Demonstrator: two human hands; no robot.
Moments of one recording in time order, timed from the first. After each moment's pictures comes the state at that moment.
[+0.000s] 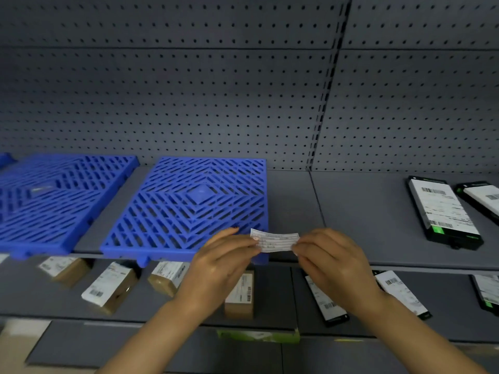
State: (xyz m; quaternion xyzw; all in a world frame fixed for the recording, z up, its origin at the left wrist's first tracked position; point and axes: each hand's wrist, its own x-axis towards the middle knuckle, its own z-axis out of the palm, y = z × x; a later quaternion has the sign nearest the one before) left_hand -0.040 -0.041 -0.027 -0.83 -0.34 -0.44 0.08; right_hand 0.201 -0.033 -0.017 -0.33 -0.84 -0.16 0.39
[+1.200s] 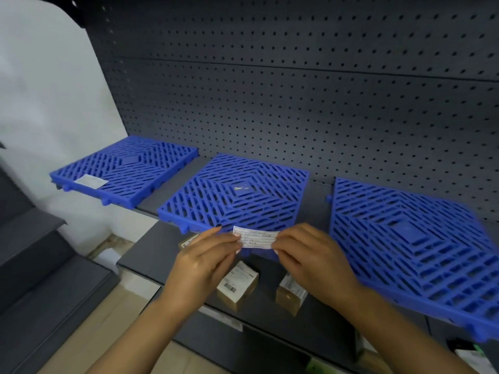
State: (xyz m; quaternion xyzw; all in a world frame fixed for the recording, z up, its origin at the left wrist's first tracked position) left_hand -0.424 -0.106 -0.011 -0.74 -0.51 -0.40 0.16; right_hand -0.203 -0.017 0.012 -0.20 -0.91 -0.06 0.36
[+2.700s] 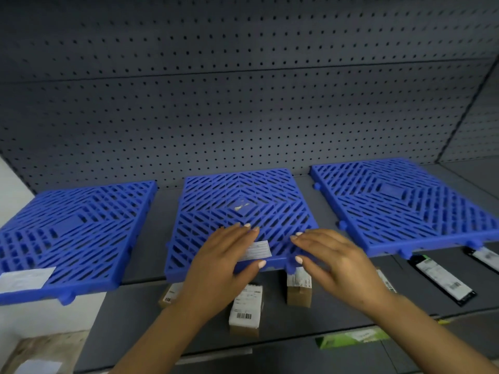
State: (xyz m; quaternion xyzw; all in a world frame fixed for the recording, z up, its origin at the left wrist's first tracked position) left_hand -0.533 -0.028 -0.010 -0.85 -0.42 -0.33 0.00; right_hand -0.281 -0.051 -0.013 -0.46 -0.82 -0.08 0.33
